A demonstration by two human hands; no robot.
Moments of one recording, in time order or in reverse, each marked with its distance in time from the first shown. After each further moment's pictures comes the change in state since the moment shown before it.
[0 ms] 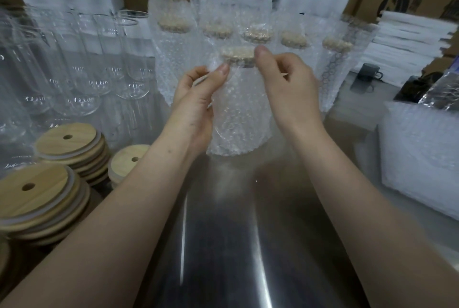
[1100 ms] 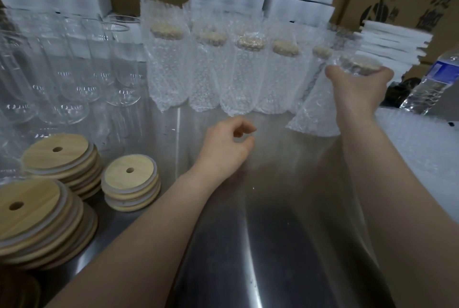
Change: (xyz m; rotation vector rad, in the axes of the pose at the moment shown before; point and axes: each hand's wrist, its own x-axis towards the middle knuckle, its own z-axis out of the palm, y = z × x) left_hand -0.011 -0.051 0.000 1.038 -0.181 0.225; right_hand 0.069 0.066 -0.075 -0.065 0.576 0.329
